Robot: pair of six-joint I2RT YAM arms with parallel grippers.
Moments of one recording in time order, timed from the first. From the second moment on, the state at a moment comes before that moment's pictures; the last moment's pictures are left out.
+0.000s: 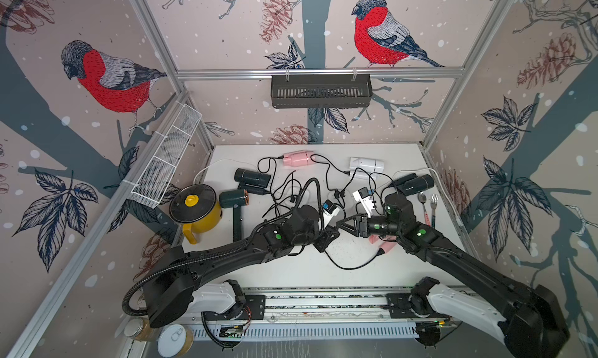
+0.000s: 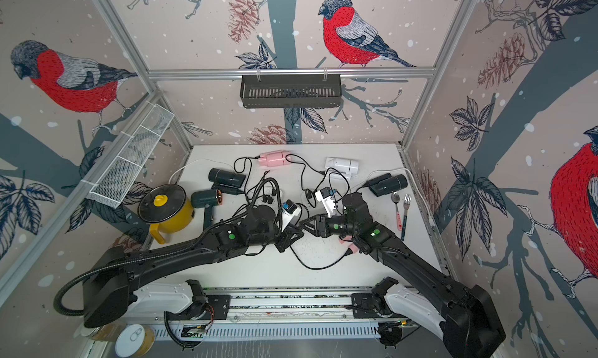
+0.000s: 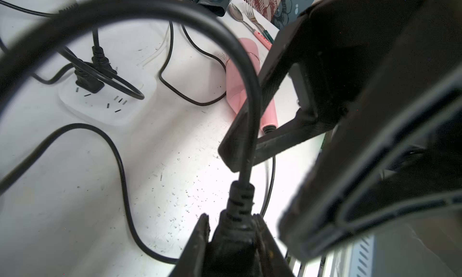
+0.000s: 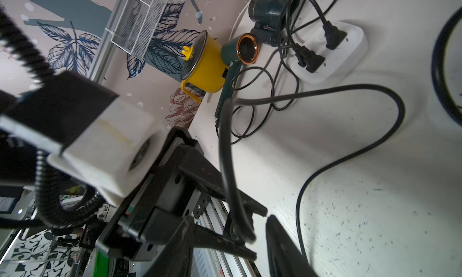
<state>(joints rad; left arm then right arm) -1.01 1.28 0.77 -0.09 0.14 -0.24 0.59 0.99 0.59 -0.09 -0.71 0.62</state>
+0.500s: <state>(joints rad) -1.14 1.30 0.80 -0.12 -0.15 -0.16 0.59 1.02 0.56 -0.11 -0.75 0.66</state>
